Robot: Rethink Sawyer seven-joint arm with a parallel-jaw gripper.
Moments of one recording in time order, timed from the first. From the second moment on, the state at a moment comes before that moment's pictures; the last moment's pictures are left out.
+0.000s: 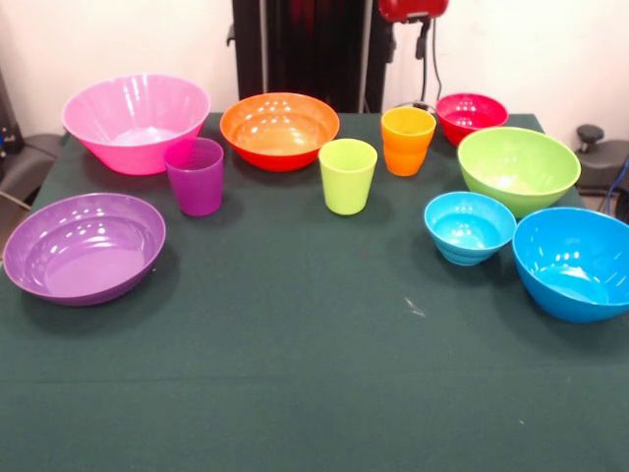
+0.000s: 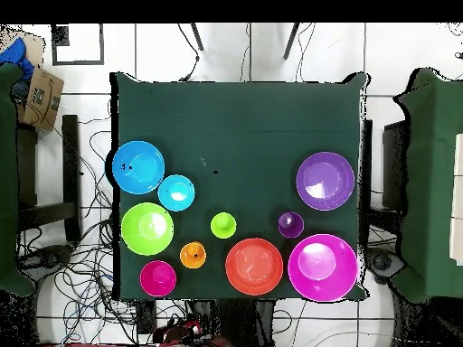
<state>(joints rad) 0.13 -0.47 -0.18 2.48 -0.35 -0.49 1.83</state>
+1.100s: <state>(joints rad) 0.00 -0.59 -0.10 2.48 -0.35 -0.34 1.83</state>
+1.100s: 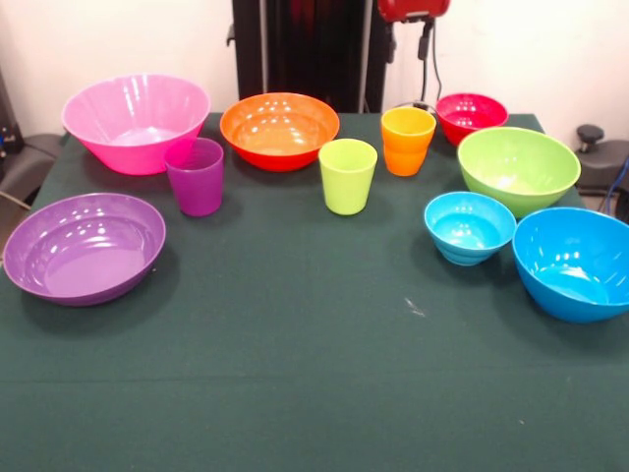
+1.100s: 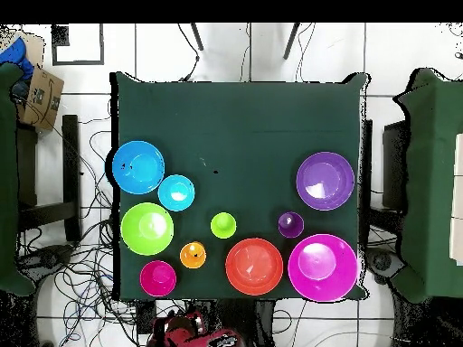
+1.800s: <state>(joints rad) 0.00 -0.60 -0.09 2.46 -0.32 -0.30 1.83</state>
